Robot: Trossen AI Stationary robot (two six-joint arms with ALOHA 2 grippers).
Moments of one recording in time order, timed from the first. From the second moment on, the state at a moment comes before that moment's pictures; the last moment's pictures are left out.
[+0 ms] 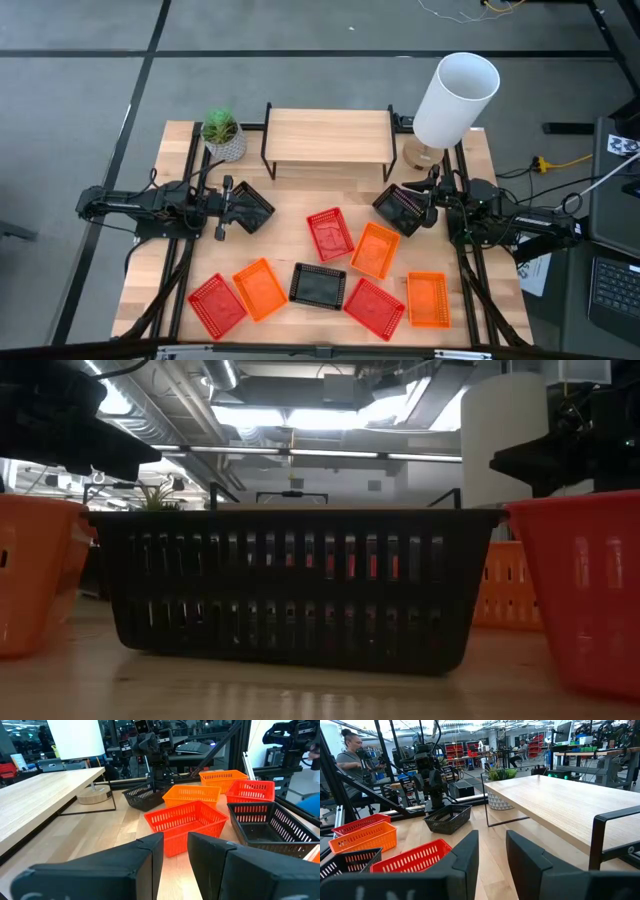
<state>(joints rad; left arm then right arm) -0.03 0.02 0.01 0.02 -0.04 0.08 -0.18 0.00 0.01 0.03 0.05 0.12</state>
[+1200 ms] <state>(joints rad) -0.03 0.02 0.01 0.24 -0.15 0.30 -0.15 0.29 0.60 -0.44 -0.22 0.23</state>
